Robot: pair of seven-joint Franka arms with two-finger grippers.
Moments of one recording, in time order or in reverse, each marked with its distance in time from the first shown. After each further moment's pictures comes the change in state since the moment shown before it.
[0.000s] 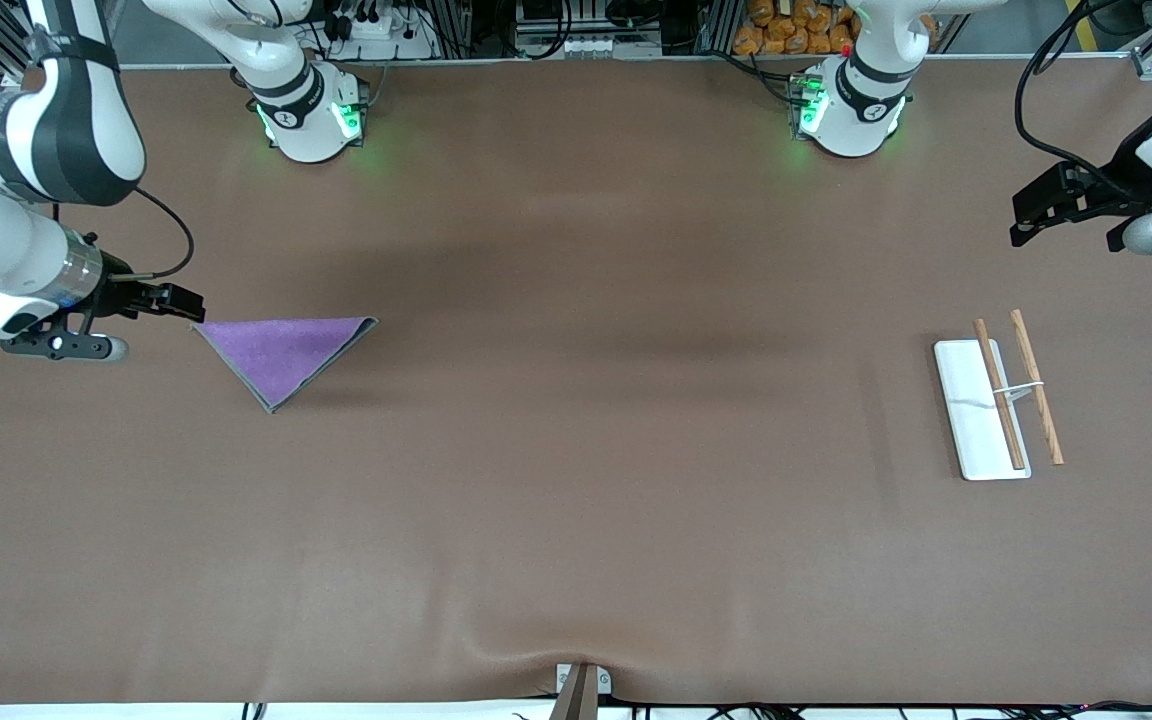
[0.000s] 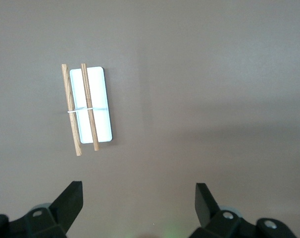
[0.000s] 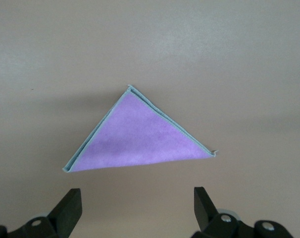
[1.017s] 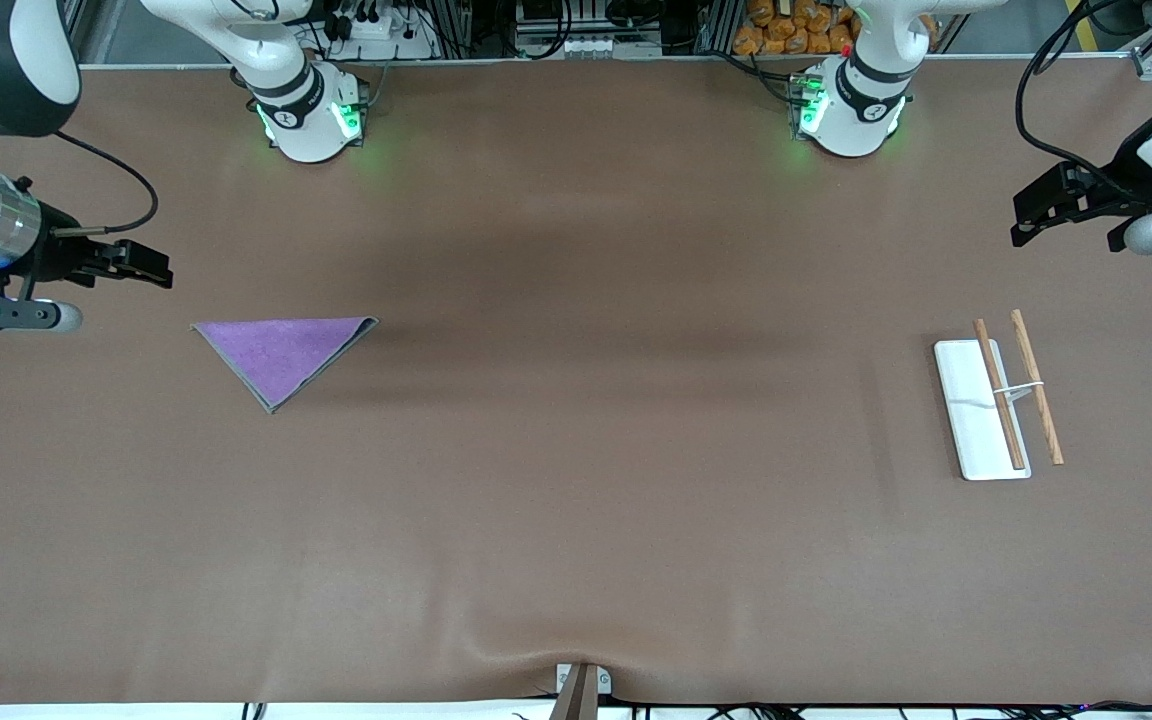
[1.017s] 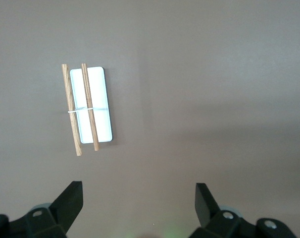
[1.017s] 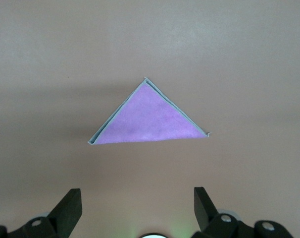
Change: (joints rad) left arm 0.000 0.000 0.001 0.000 0.000 0.001 0.000; right arm 0.058 0.007 0.001 0.332 0.000 -0.367 0.013
